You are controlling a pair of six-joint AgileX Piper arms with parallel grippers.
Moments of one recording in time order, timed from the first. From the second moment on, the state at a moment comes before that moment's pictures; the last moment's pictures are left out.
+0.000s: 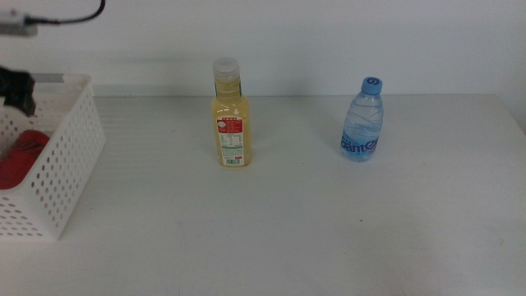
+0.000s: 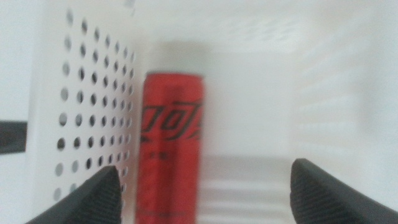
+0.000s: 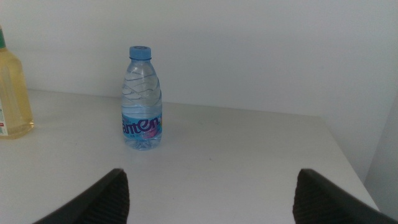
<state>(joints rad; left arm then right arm) 0.26 1.83 -1.62 -0.03 0.94 0.30 0.08 -0.01 0.03 0.05 0.10 -0.08</state>
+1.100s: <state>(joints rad) -0.27 1.14 -0.85 -0.10 0.35 0.17 0.08 -0.01 0.03 0.05 0.10 -0.08</state>
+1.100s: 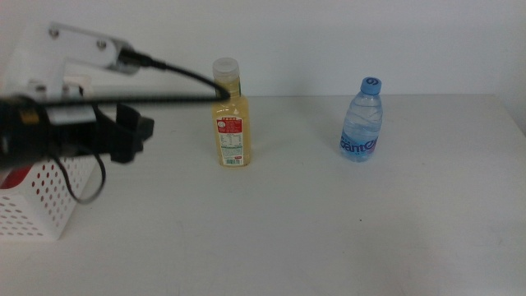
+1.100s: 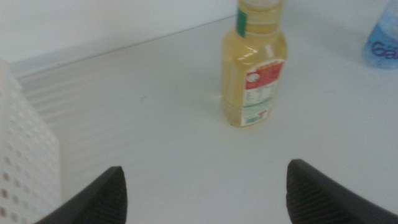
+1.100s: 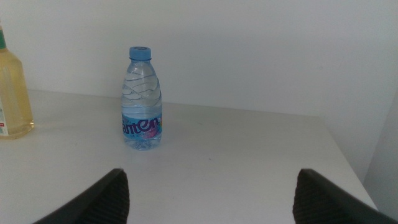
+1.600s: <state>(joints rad) -0.44 1.07 -0.40 -0.14 -0.29 0.17 0.08 -0.01 0.03 0.05 0.10 -0.08</state>
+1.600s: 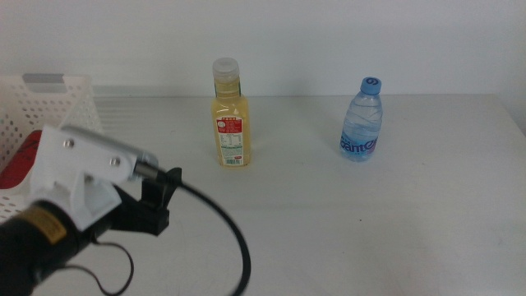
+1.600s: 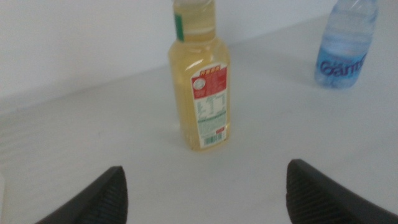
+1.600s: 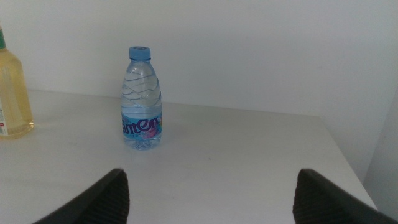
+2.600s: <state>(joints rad) -0.46 1.39 -0.29 -0.09 -0.78 -0.01 0.08 -0.01 0.03 0.05 0.10 -0.08</state>
